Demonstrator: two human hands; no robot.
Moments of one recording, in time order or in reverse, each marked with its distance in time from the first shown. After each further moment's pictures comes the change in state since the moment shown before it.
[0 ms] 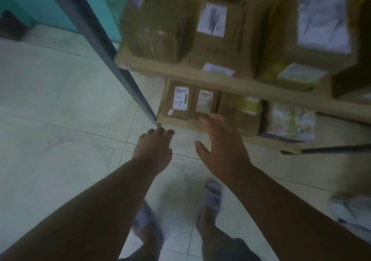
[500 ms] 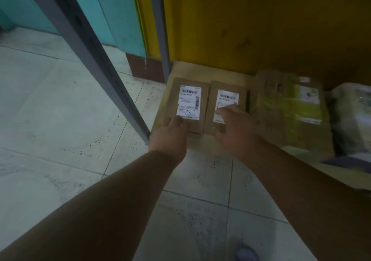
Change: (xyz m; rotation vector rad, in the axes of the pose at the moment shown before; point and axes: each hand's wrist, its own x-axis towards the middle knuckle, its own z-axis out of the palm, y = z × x) left_hand 0.236 -0.050 0.227 0.018 0.295 0.011; right_hand 0.193 0.153 0.241 -0.061 0.059 0.019
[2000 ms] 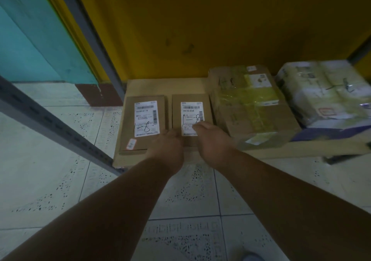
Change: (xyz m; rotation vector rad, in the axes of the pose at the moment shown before) left_hand 0.032 0.062 0.019 0.026 -0.155 0.260; right_hand -0.004 0.061 0.058 0.019 0.037 0.067
